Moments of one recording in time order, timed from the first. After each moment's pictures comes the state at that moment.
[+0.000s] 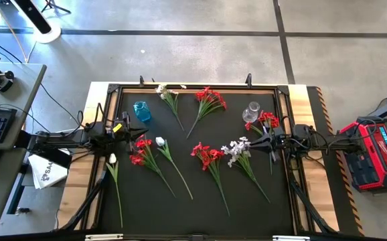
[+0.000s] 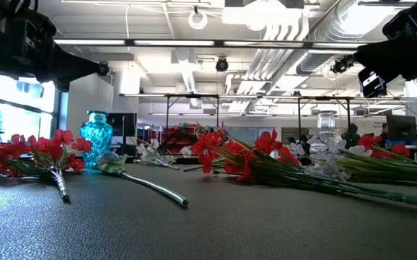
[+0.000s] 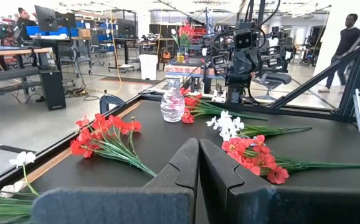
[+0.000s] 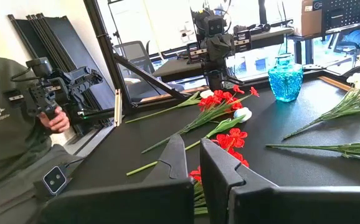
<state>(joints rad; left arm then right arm) 0.03 0.05 0.01 0.04 -0.22 -0.02 0.01 0.01 0.03 -0.03 -0.12 0.23</state>
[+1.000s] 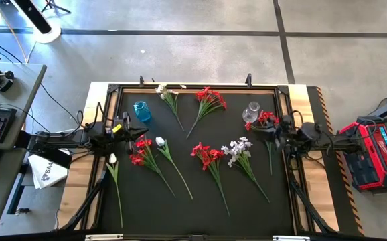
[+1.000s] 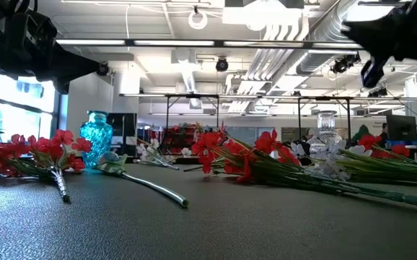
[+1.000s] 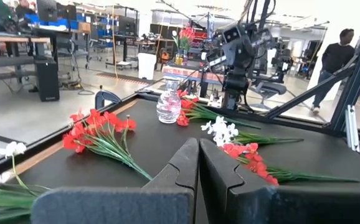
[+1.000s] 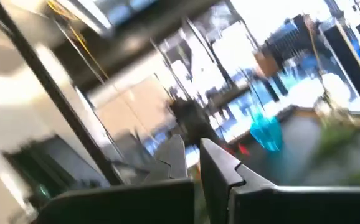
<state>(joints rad) 0.03 0.05 0.01 0.05 -0.22 -0.09 0.01 0.01 0.03 0.26 0.12 0.54</state>
